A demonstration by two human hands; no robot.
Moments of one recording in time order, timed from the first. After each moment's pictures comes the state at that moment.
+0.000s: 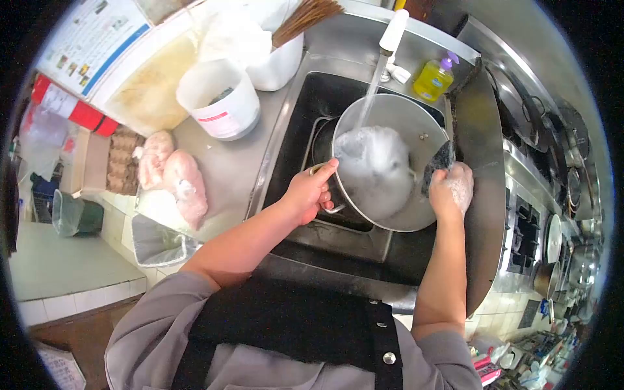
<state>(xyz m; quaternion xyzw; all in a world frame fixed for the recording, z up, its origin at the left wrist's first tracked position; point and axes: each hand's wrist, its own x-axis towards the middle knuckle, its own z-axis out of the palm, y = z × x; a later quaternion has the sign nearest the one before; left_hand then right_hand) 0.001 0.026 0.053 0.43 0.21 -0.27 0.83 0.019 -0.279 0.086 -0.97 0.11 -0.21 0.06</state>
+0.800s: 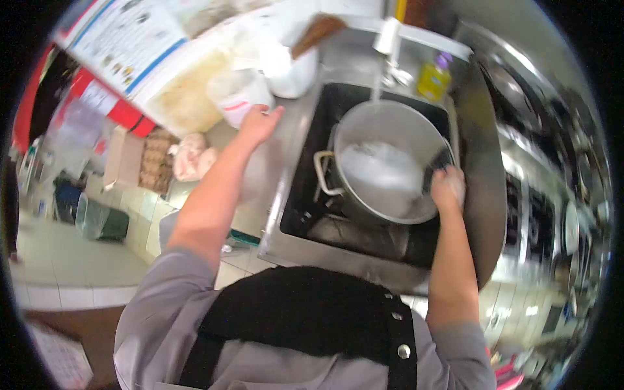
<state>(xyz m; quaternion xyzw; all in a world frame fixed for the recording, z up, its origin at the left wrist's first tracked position) 0.096 0.181 0.084 0.94 0.11 0.12 0.30 0.005 -0.315 0.006 -0.97 0.13 -0.15 0.13</state>
